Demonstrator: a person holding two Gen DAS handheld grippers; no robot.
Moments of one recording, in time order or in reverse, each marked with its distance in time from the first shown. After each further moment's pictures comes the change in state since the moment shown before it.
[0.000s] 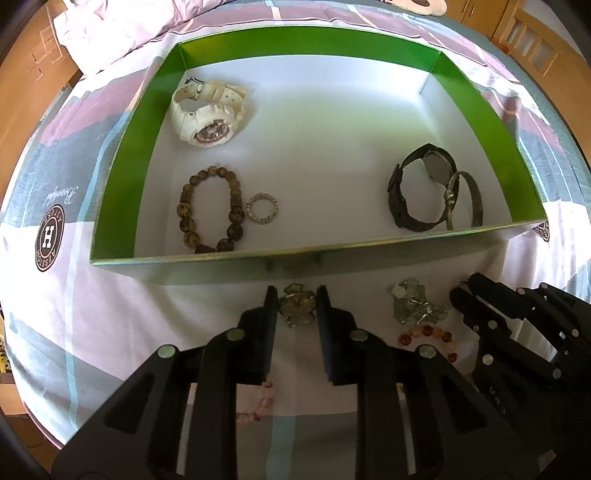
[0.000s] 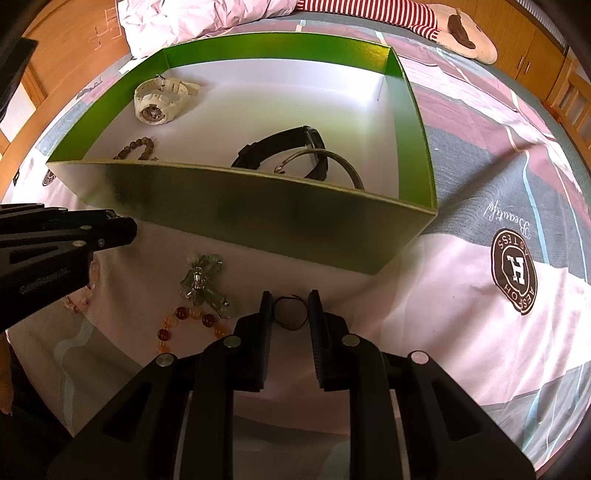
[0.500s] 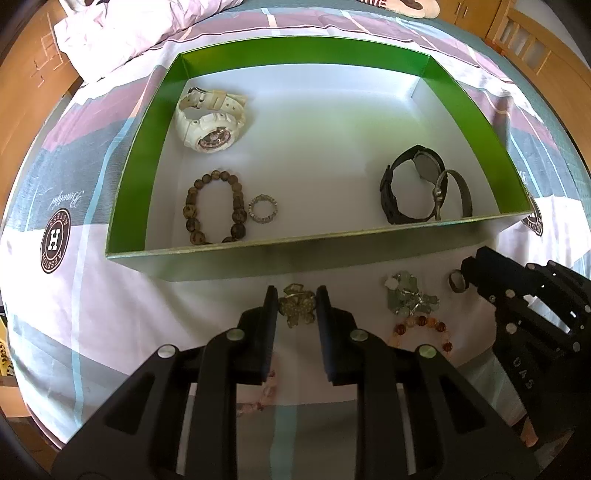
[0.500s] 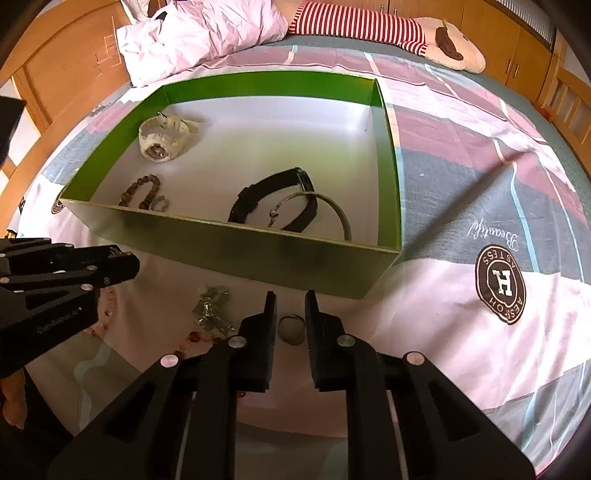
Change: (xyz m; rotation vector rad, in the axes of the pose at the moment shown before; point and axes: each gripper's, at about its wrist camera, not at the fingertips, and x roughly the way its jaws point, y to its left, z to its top) left arm -0.014 0.001 -0.008 0.019 -0.019 -0.002; right arm -0.023 -0.008 0.002 0.032 -0.086 0.020
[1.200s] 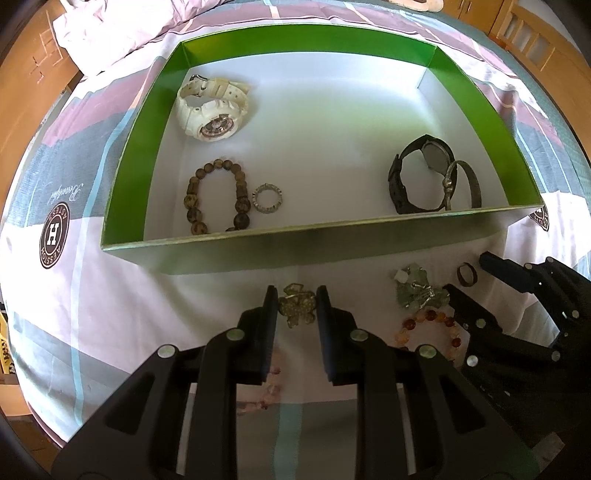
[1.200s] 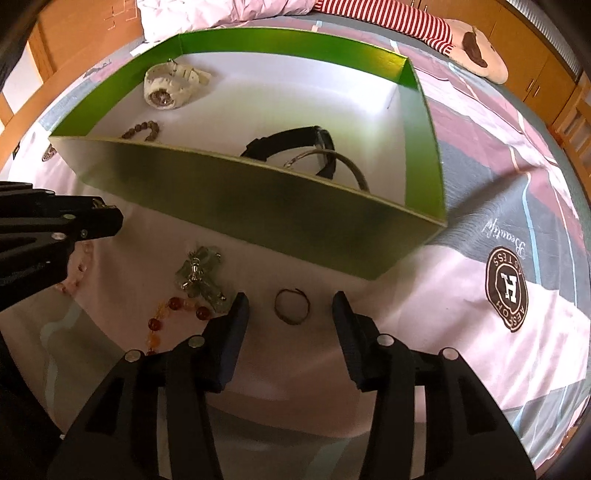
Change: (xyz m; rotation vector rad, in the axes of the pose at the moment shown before) left arm 0.010 0.003 0.001 -0.006 0.030 0.011; right arm 0.026 0.015 -0.008 -0.125 0.088 -0.044
